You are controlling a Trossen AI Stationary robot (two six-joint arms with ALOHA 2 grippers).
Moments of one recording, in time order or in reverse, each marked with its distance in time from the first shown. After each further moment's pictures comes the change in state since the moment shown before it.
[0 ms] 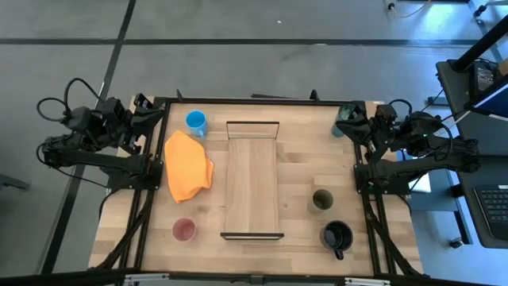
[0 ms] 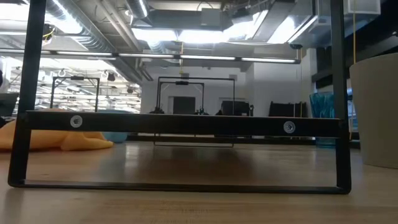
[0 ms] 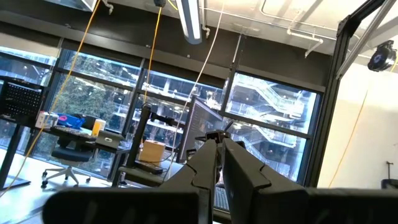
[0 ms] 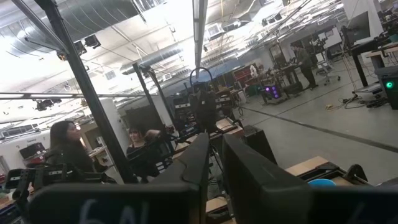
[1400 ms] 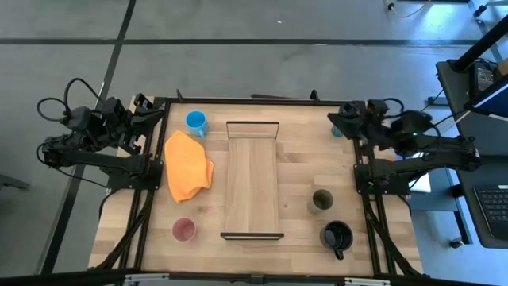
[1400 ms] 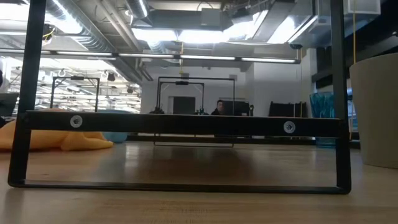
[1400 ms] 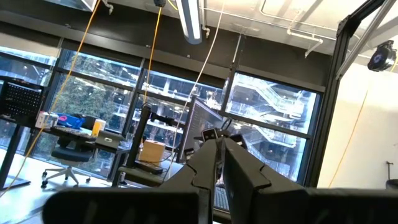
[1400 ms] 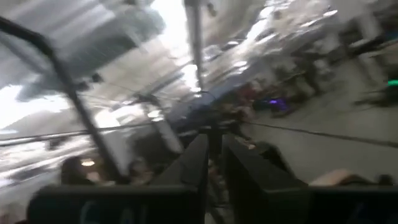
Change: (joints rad) left arm 0.000 0.000 0.000 0.000 0.000 0.000; right arm -0.029 0.126 0.006 0.190 0.065 0.105
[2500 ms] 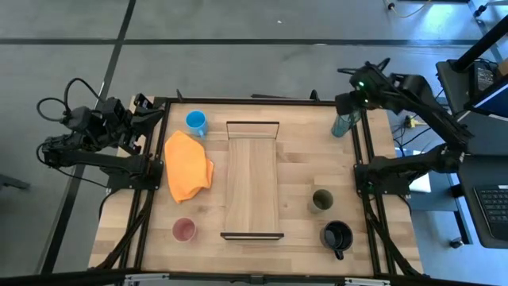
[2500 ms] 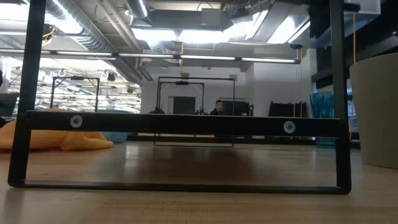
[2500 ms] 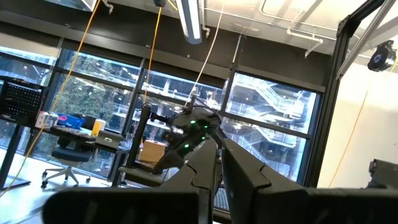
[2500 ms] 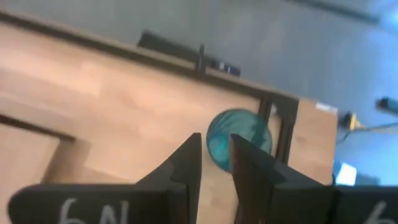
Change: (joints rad) left arm 0.000 0.000 0.000 0.000 0.000 0.000; right arm -0.568 0.521 0.813 -1.752 0.258 0.054
